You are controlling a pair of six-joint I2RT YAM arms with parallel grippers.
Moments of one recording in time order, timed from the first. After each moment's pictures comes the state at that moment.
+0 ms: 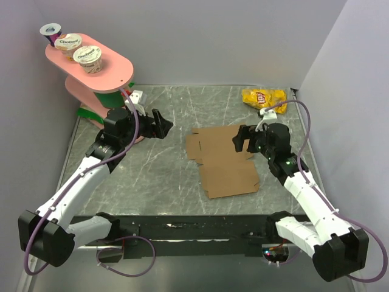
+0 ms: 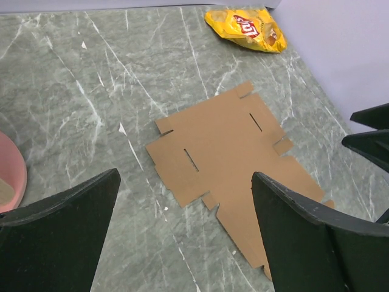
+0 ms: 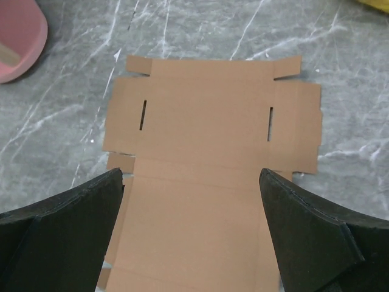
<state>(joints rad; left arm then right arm) -0.40 1.11 0.97 -0.07 0.21 -0.33 0.28 0.94 0.77 -0.23 -0.06 0.20</state>
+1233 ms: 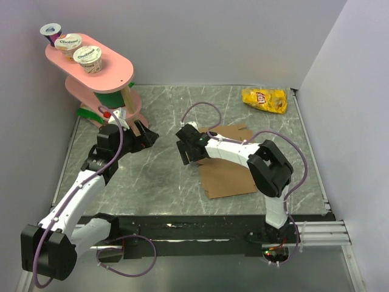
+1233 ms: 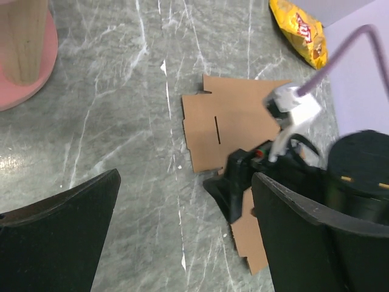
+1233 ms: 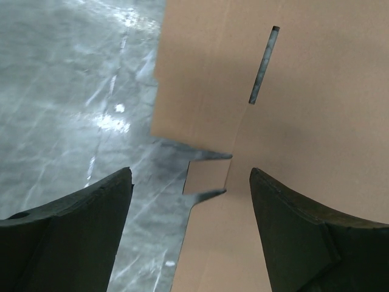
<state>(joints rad) -0.25 1.00 0.72 -0.10 0.19 -0.62 0.82 1.91 1.36 -0.52 0.30 0.38</state>
